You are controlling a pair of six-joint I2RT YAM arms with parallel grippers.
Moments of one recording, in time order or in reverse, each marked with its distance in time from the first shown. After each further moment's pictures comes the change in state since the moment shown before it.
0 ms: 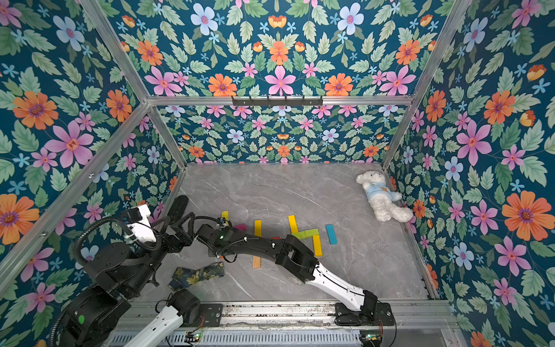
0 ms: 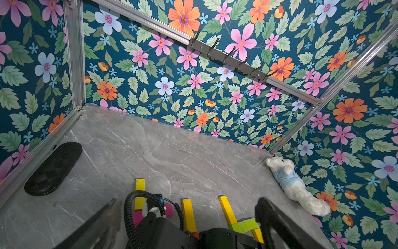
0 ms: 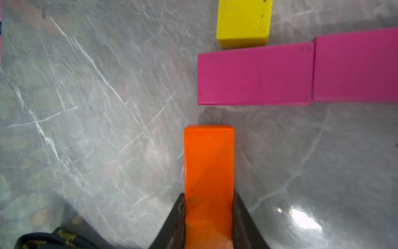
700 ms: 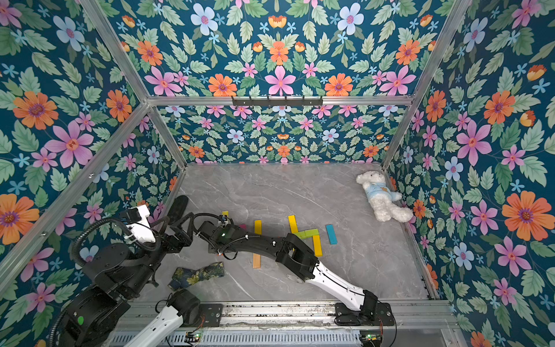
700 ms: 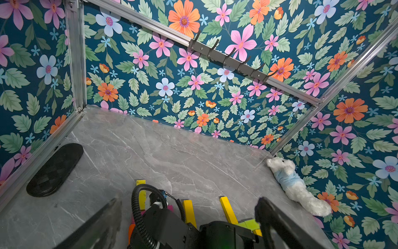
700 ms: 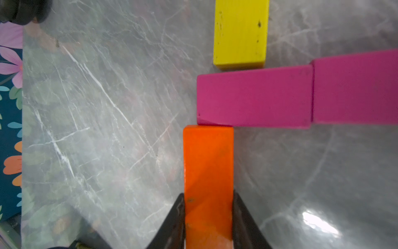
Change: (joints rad) left arm 0.000 -0.003 0.002 0.000 -0.003 0.007; right arm -0.020 0.011 -0.002 0.044 -0.018 0.035
